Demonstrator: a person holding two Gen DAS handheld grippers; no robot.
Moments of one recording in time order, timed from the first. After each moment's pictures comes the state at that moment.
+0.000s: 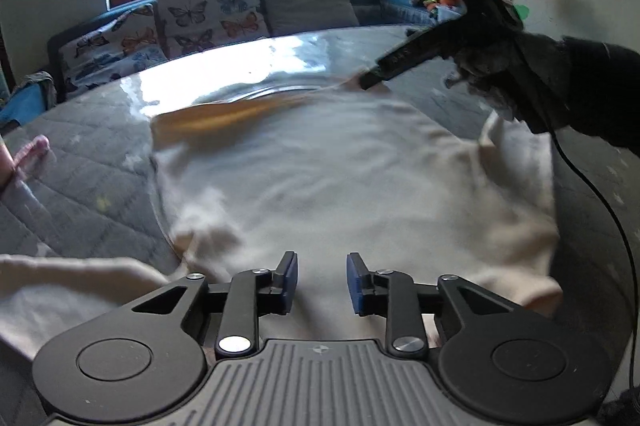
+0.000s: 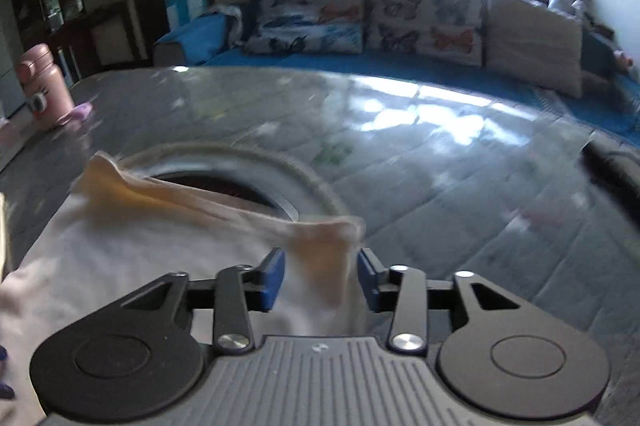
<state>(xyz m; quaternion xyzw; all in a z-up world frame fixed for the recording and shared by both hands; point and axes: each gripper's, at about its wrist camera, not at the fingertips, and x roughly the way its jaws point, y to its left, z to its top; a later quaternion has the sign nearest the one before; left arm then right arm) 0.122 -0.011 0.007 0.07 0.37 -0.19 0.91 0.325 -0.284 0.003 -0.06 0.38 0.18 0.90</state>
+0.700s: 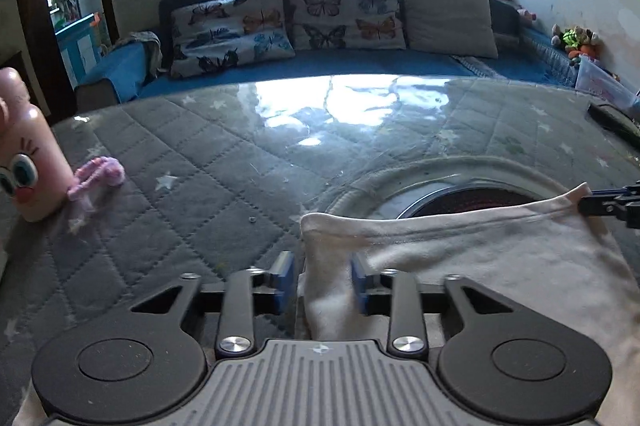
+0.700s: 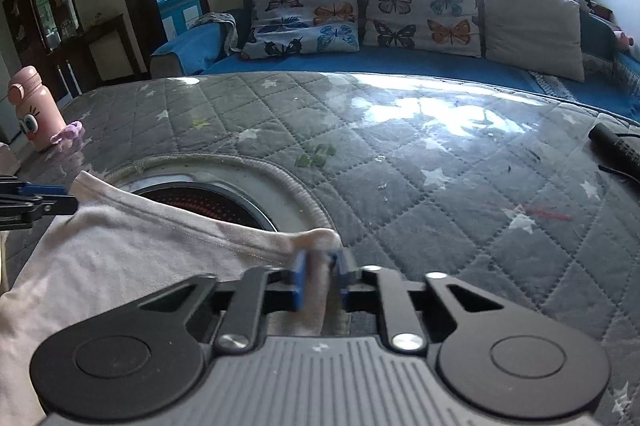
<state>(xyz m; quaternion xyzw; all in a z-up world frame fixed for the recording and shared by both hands) 0.292 0.034 -0.006 0.02 0.39 -0.02 0.92 0.347 -0.295 -0.009 -0.02 0.39 0.19 0.90</state>
